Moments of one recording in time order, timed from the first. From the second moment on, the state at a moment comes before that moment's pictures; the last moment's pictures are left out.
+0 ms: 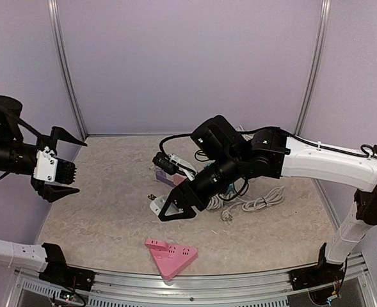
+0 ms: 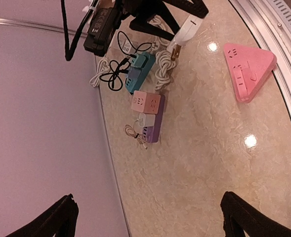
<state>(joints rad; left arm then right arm) -0.84 0.93 1.55 -1.28 0.06 1.15 1.16 1.64 1.54 -0.64 -0.48 0.33</state>
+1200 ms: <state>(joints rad) -1.35 1.21 1.39 -1.01 -0.14 1.28 1.19 1.74 1.69 -0.64 -0.61 0.20</state>
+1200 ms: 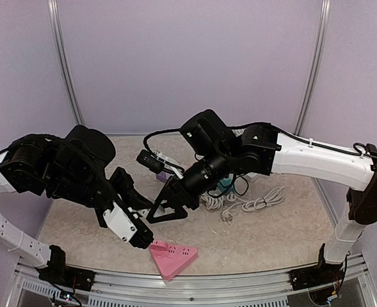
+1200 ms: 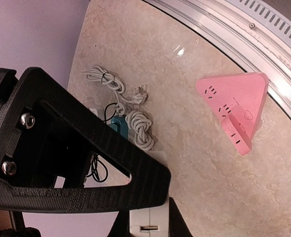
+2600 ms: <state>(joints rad) -1.11 1.02 1.02 -0.11 -0.29 1.45 1.09 1.36 1.22 0.03 -0.14 0.60</state>
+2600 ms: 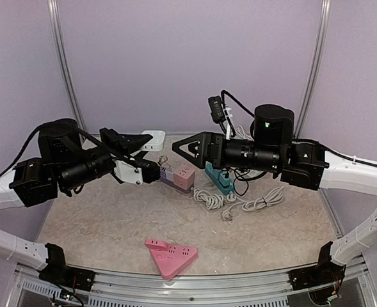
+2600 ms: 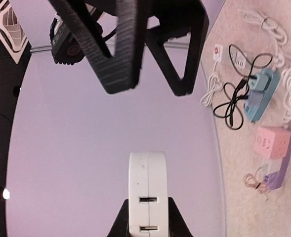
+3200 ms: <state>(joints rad) -1.10 1.01 0.80 0.42 -0.32 1.98 1.07 1.51 1.27 0.31 -0.26 0.88</state>
